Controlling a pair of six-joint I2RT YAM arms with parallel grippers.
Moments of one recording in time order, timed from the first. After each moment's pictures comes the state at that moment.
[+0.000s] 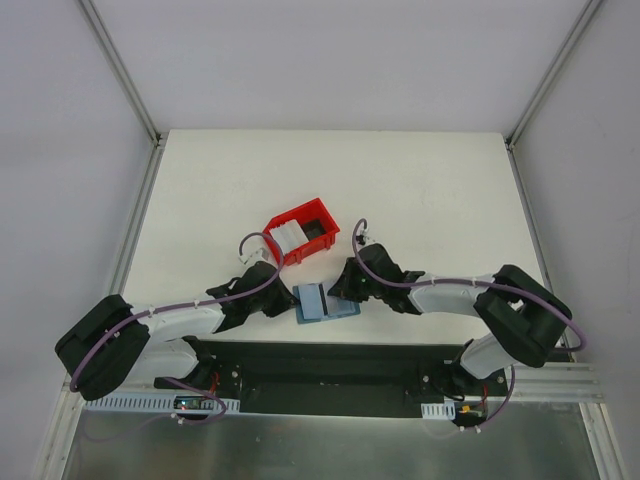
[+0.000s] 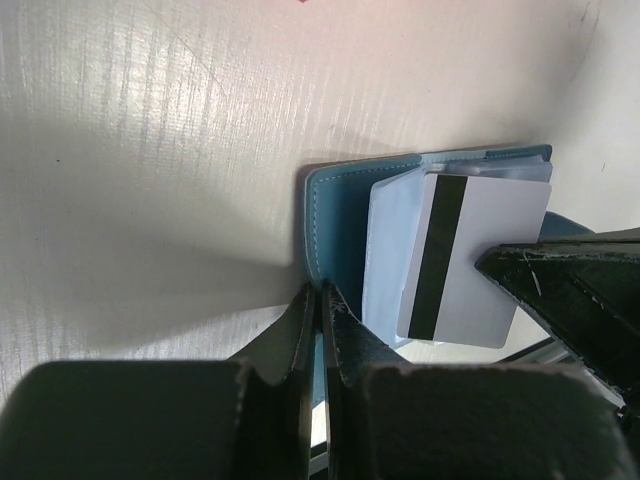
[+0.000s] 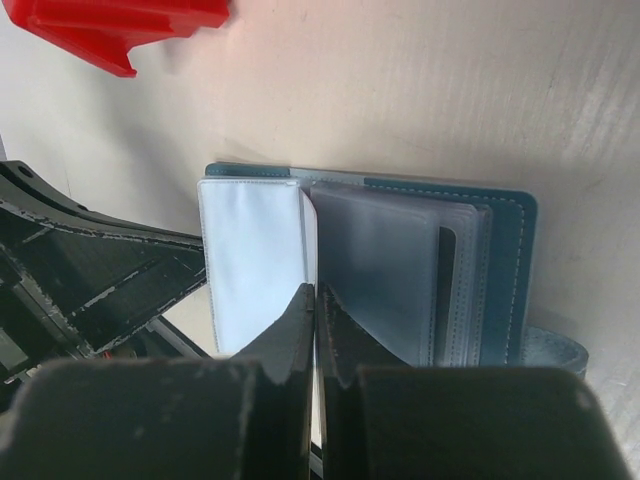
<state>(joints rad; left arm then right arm) -0.79 1.19 0.32 0.05 -0.05 -1.17 0.88 1.51 0.58 0.20 -0.10 0.96</state>
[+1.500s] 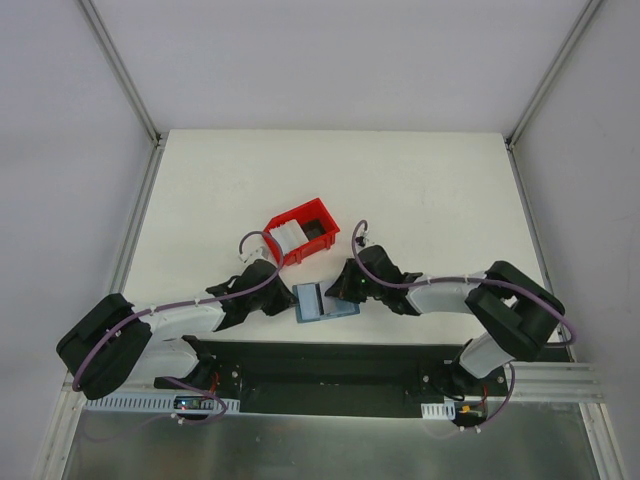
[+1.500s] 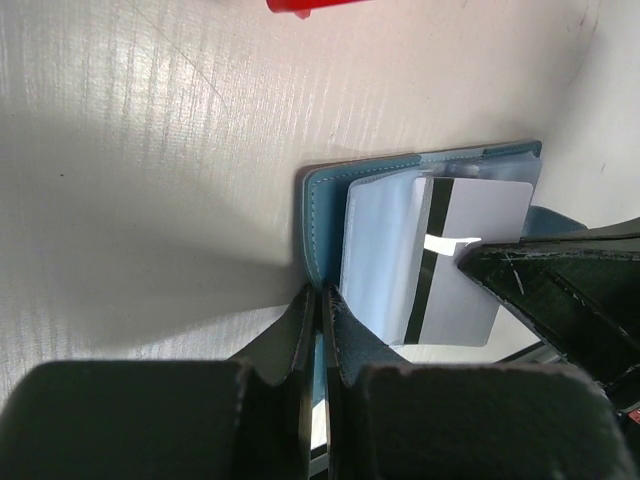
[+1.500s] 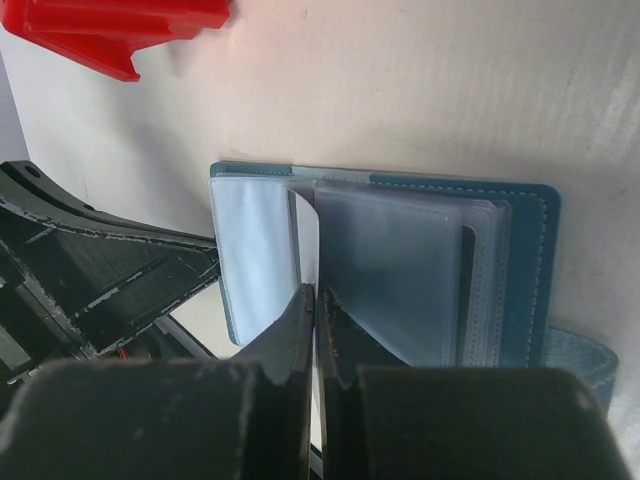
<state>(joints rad) -0.76 1.21 0.32 0.04 -0.04 -1.15 0.87 1.55 0.55 0.29 -0.13 1.00</state>
